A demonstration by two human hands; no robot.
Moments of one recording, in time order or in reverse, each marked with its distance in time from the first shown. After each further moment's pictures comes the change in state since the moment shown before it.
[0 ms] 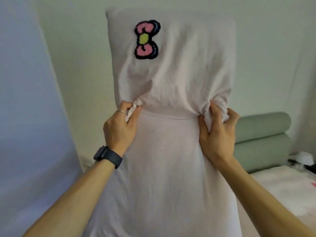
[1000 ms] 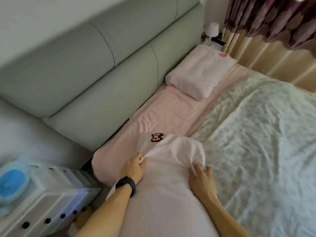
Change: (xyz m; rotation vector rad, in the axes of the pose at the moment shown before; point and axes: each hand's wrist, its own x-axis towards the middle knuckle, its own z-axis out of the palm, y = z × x) left_hand -0.396 -0.135 0.288 0.025 -1.671 -0.354; right_hand -0.374 0.249 0.017 -0.639 -0.584 1.331
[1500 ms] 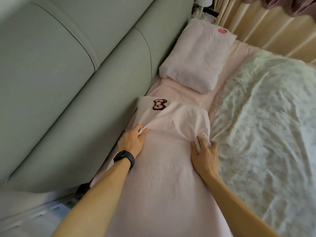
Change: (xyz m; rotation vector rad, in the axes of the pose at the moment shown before) left_hand 0.272 0.025 -0.073 0.067 0.006 0.214; right_hand 0.175 -0.146 0.044 0.085 0.241 0.141
